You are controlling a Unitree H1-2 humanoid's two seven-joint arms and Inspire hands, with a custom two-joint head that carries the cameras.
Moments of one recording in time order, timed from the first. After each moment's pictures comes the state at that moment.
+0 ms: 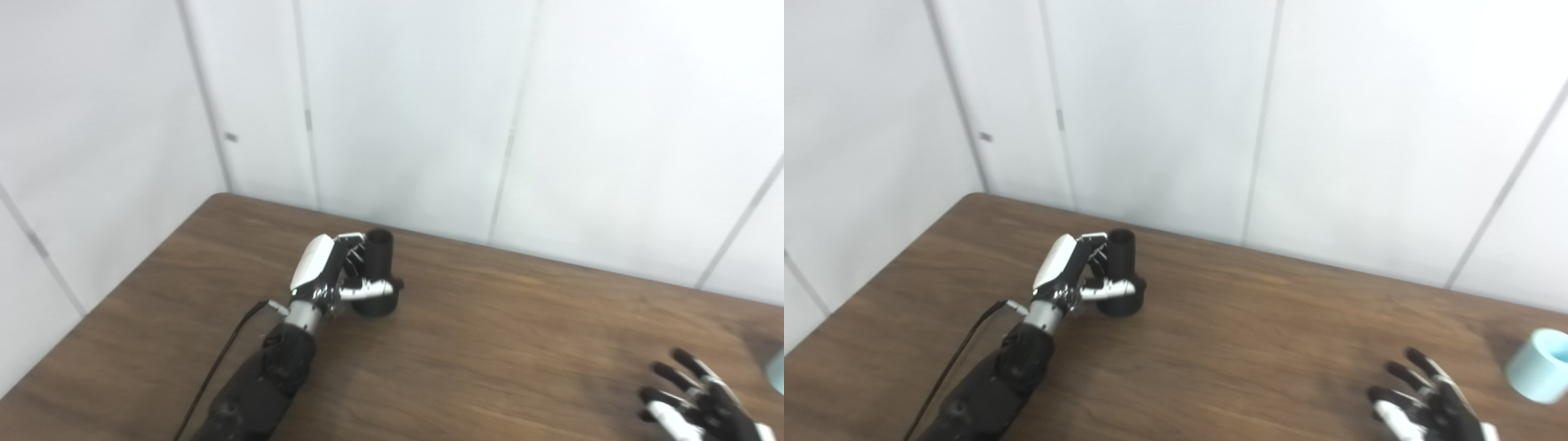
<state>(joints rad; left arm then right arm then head) -0.44 0.35 -0.21 0.56 0.50 -0.40 0.33 0.00 -0.02 -0.11 -0.28 0.14 0.33 -0.01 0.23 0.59</state>
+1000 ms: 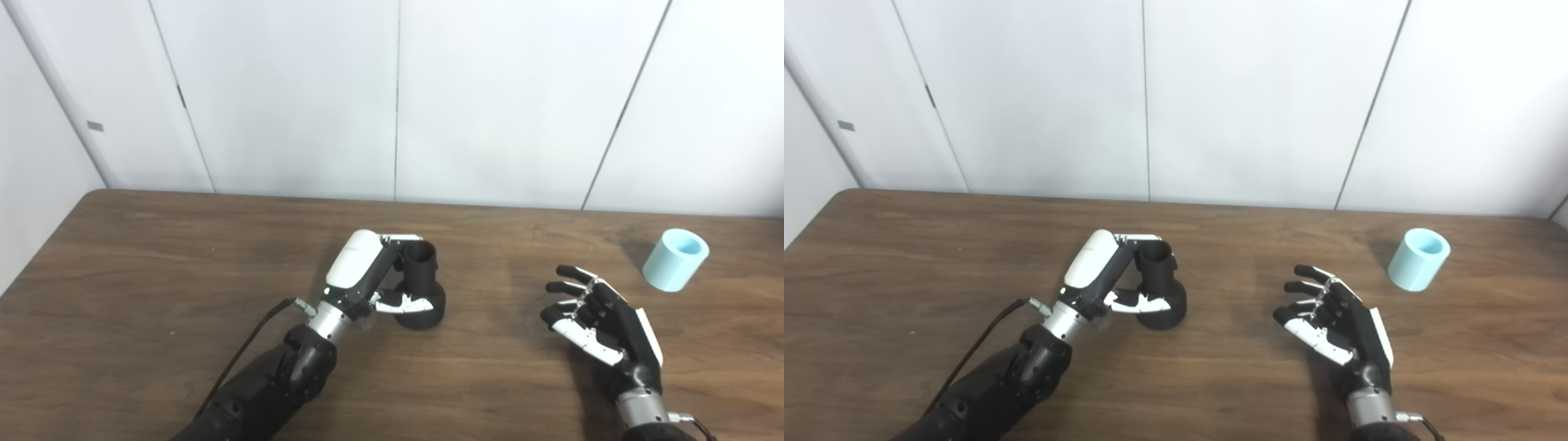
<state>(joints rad) -0.55 0.26 -0.71 0.55 0.41 -0.45 0.49 -0.05 -0.07 -0.12 -0.09 0.15 0.06 0.04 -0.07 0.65</state>
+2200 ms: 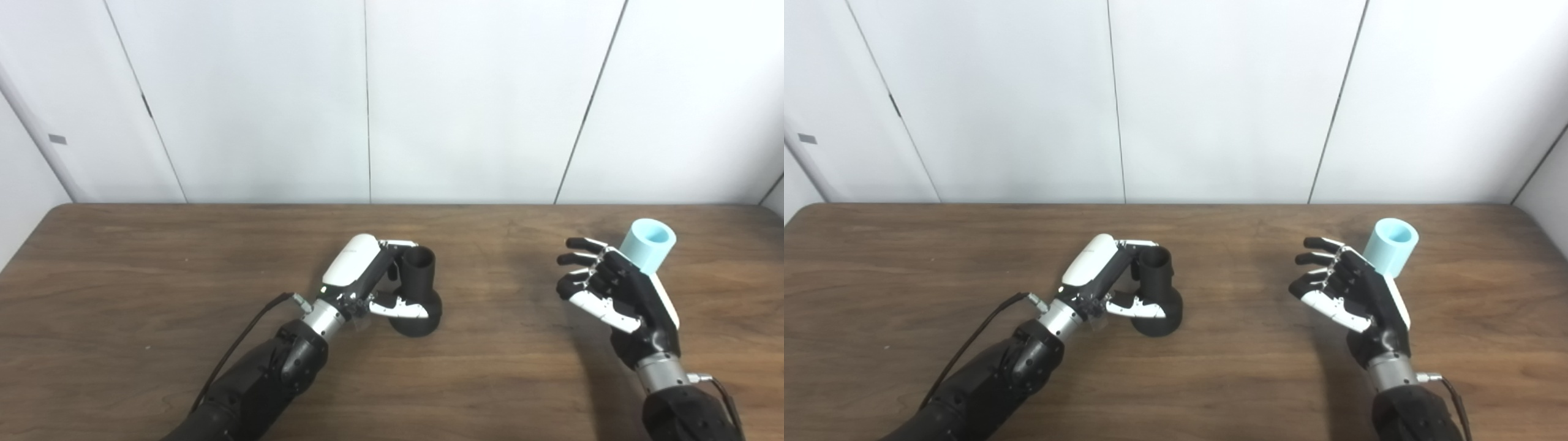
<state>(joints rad) -0.61 0.23 -0.69 0.69 0.45 -0.48 0.34 -0.11 -0.19 -0.17 -0.06 0.23 0.03 0.10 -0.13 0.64</state>
